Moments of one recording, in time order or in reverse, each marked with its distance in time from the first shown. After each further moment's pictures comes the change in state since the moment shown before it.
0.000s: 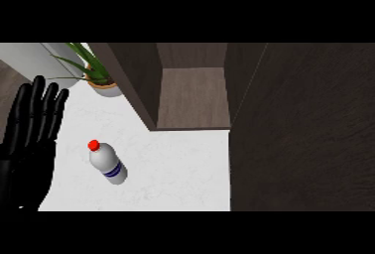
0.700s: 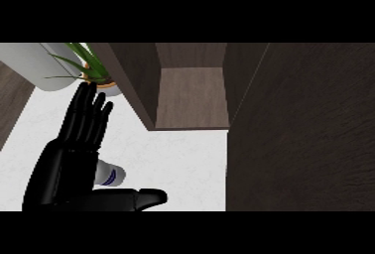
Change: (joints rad) left arm -0.073 -0.085 -0.254 -0.062 -0.124 0.357 0.543; right arm 0.279 -0.003 0.064 -0.221 -0.204 0.109 0.164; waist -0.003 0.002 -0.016
